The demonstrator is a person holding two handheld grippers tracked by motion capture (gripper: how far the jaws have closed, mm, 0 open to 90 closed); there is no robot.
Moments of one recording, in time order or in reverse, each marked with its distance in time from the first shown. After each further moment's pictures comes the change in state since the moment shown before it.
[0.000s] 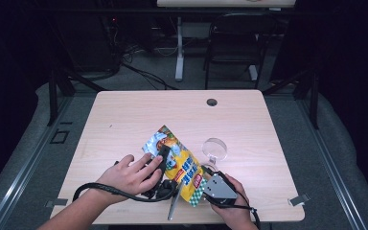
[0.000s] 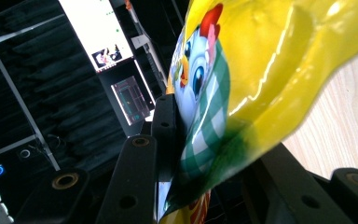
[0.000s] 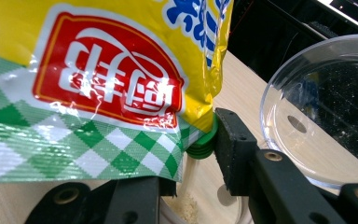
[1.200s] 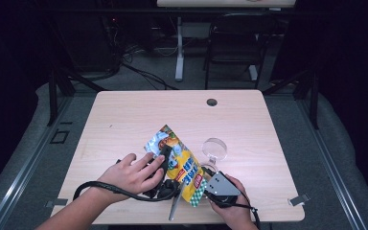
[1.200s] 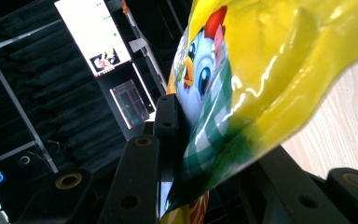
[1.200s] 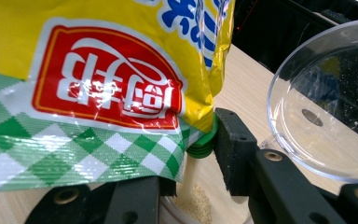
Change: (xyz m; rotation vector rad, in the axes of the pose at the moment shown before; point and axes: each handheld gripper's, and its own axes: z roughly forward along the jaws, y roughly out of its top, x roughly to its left) left arm 0.006 0.003 0.000 -0.010 -0.012 0.024; right arm -0.003 -0.001 0.000 -0.002 0.048 0.078
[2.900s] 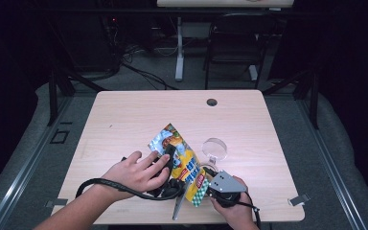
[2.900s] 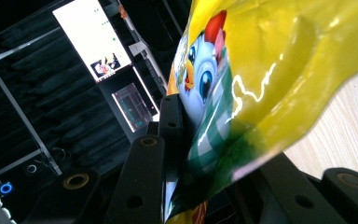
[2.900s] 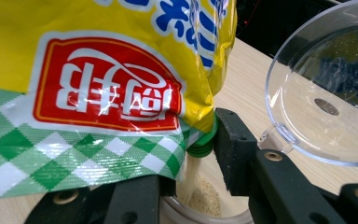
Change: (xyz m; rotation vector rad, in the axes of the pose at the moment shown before) left arm 0.010 0.007 0.001 -0.009 0.003 0.046; right arm -0.007 -0.002 -0.004 0.002 0.044 0.081
